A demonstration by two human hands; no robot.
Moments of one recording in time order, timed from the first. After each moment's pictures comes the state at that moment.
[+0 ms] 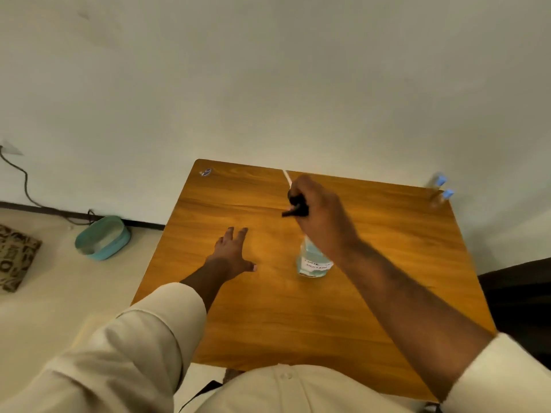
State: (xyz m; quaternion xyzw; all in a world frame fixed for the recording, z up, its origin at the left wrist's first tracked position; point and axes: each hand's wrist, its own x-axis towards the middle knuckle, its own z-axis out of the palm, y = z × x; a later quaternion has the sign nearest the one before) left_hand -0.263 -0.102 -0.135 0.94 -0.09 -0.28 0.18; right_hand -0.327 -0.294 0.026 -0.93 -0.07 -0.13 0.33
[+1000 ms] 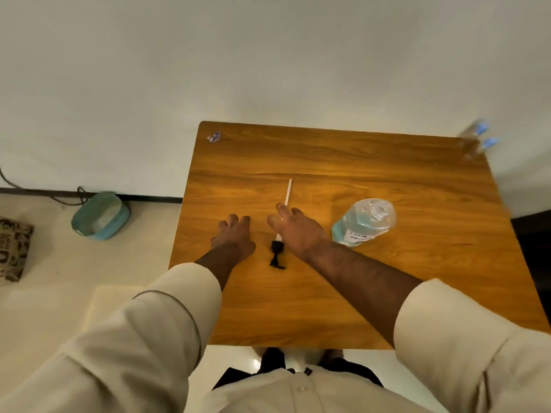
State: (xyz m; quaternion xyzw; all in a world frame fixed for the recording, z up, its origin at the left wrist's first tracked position) left_hand -0.228 -0.040 -0.166 0.93 -0.10 -0.33 0.09; right_hand -0.280 -0.189 -0.122 -0.98 -0.06 0.17 0.05
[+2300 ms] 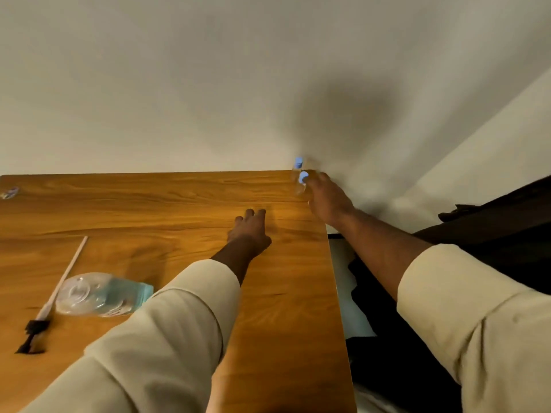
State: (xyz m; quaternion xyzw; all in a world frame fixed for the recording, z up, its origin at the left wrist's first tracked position) left_hand -0.283 -0.593 -0.147 0.93 -0.19 -0.29 0.12; right_hand -0.319 -0.782 -0.101 -0.97 0.12 0.06 0.19
